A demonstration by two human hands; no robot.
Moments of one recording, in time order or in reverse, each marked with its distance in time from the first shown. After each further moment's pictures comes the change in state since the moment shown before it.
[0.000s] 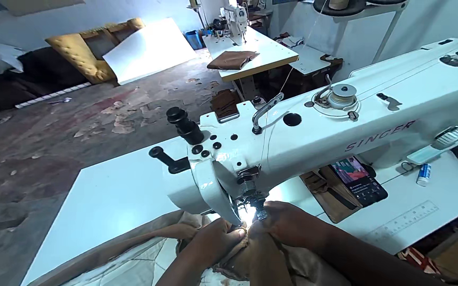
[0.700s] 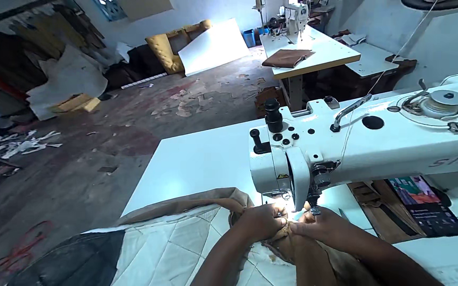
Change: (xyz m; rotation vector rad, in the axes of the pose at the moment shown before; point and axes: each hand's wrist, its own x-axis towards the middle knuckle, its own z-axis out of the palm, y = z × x) left_hand -0.001 0.020 0.003 0.158 -0.024 -0.024; right_hand 0.016 -0.010 -0.017 0.739 -0.298 0.896
